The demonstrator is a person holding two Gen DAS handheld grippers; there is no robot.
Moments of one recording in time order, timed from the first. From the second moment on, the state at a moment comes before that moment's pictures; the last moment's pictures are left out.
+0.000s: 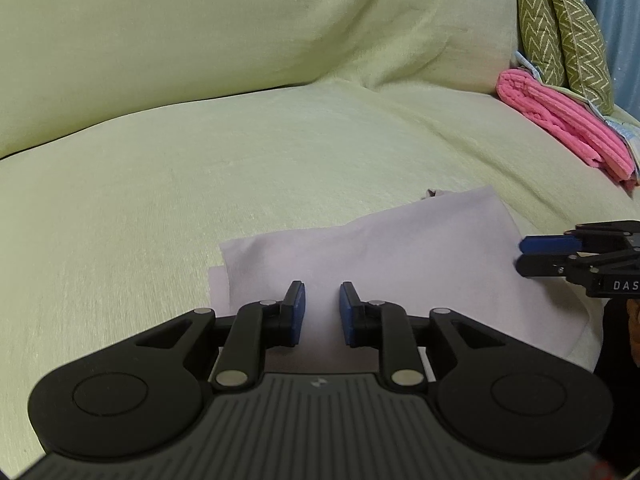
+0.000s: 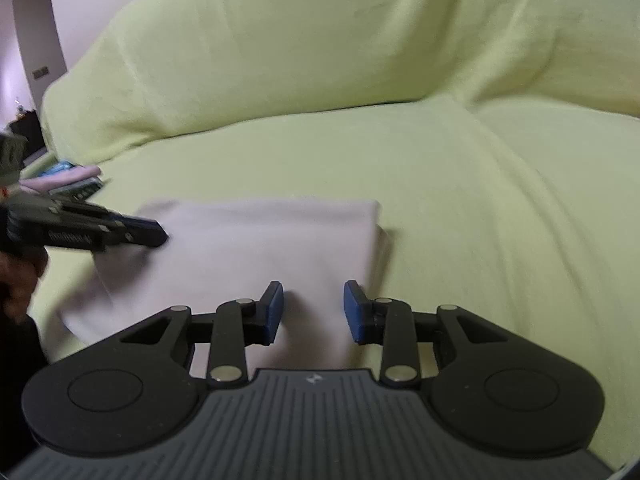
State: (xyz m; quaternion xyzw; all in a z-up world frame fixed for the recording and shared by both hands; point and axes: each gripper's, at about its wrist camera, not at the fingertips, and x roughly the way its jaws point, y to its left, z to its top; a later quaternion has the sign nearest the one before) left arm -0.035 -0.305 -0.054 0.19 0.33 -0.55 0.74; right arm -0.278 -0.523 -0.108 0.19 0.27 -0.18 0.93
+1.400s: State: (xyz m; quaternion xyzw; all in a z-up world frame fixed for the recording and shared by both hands) left arm -0.187 -0.255 -0.097 0.59 -0.06 -0.50 0.63; right arm -0.250 -0.376 -0.113 -0.33 0.36 -0.11 0.86
